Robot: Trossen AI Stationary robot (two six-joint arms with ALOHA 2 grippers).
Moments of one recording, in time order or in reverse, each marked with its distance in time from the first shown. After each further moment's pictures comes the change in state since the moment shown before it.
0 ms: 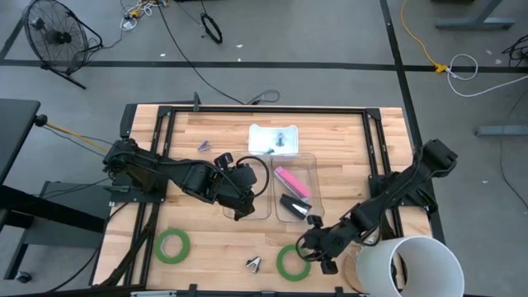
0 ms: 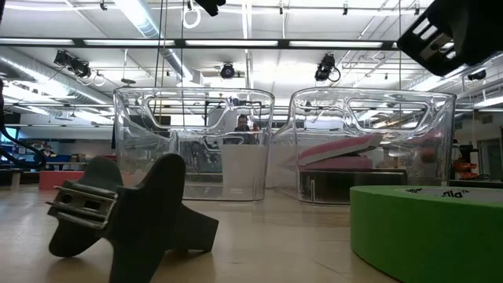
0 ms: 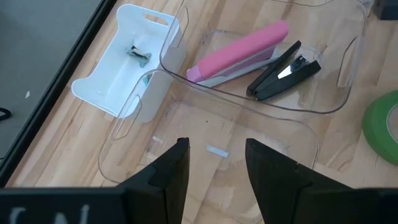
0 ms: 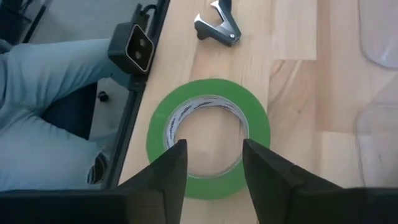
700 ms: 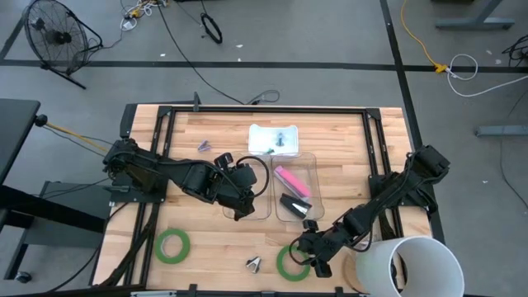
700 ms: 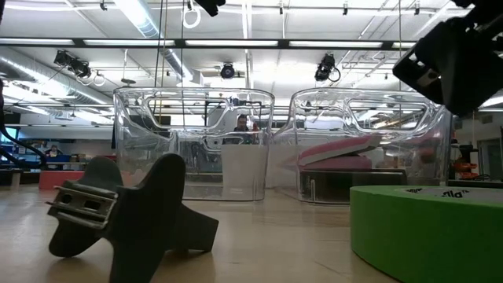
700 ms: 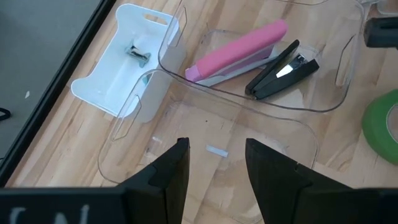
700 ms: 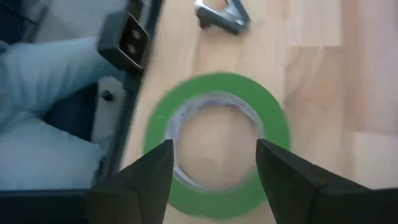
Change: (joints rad) left arm 0.000 0.000 0.000 0.000 0.002 0.001; right arm -0.008 0.106 -0.001 0.096 -0.029 0.032
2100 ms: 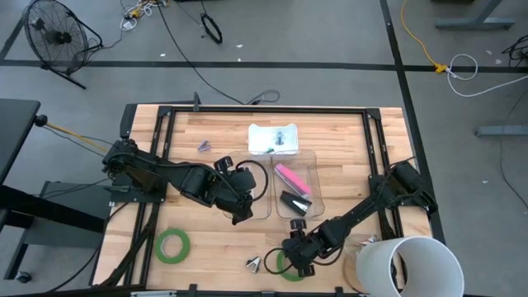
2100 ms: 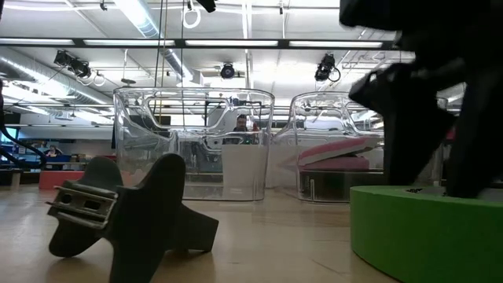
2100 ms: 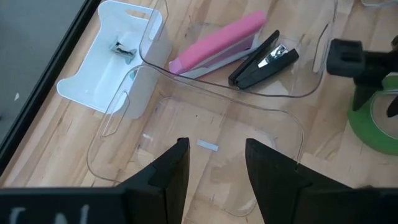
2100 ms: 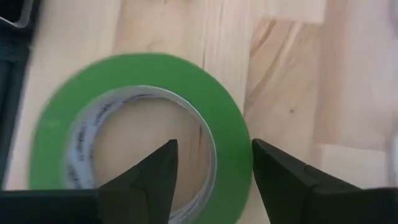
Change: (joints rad) left arm -0.024 0.000 0.000 -0.001 0.024 -0.001; right arm -0.055 0.279 0.309 -0.340 0.064 -0.099
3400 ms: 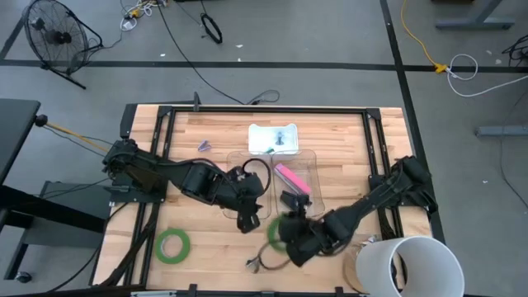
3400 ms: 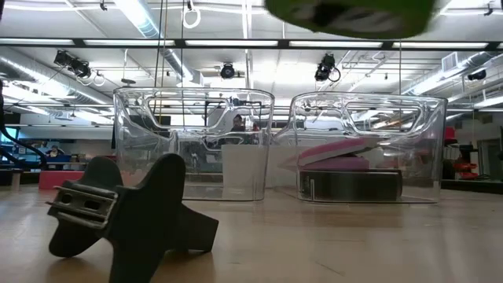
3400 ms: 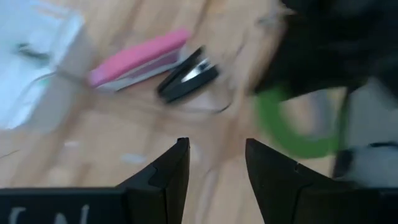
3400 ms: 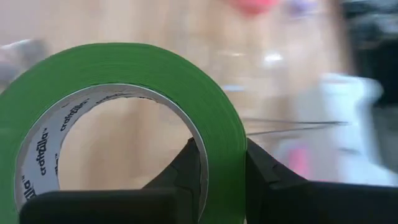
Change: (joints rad) left arm 0.012 0.000 0.000 0.213 0.221 -0.010; right arm -0.015 -0.077 0.395 -0.548 0.465 -0.070
